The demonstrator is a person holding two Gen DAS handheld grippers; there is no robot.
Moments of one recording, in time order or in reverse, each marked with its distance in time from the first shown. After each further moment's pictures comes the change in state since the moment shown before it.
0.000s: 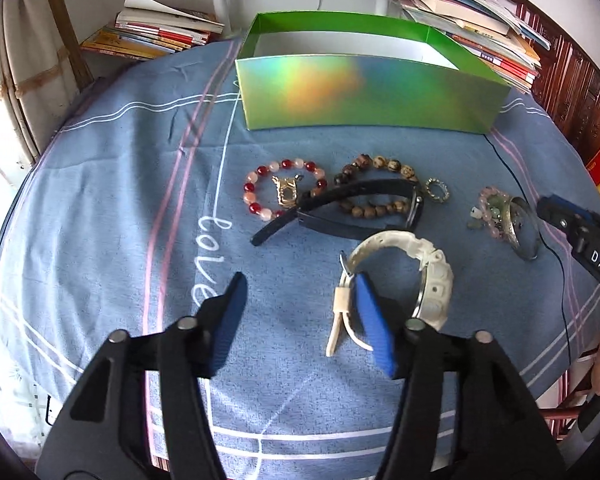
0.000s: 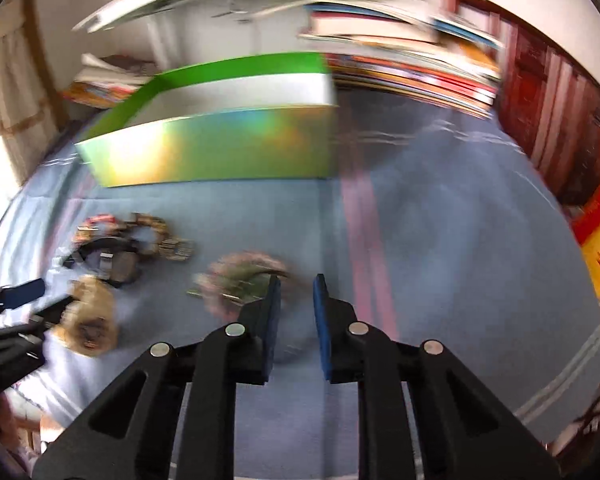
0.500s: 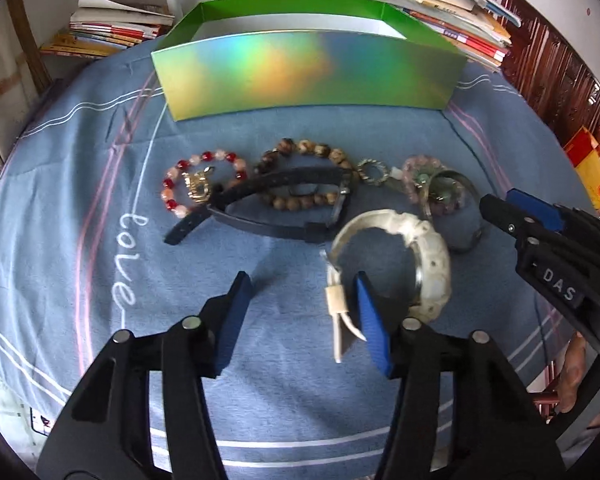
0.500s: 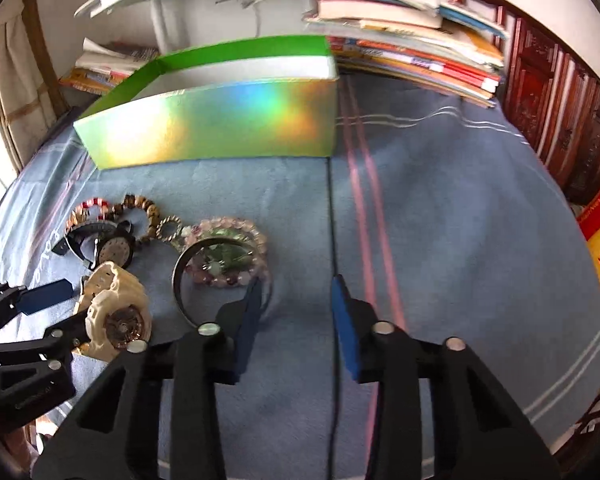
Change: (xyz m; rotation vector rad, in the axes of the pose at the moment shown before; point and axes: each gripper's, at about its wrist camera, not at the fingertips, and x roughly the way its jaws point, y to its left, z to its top) left arm 0.011 -0.042 -0.007 0.041 0.035 -0.090; right arm 0.012 -0.004 -0.014 -0.009 0.042 -0.035
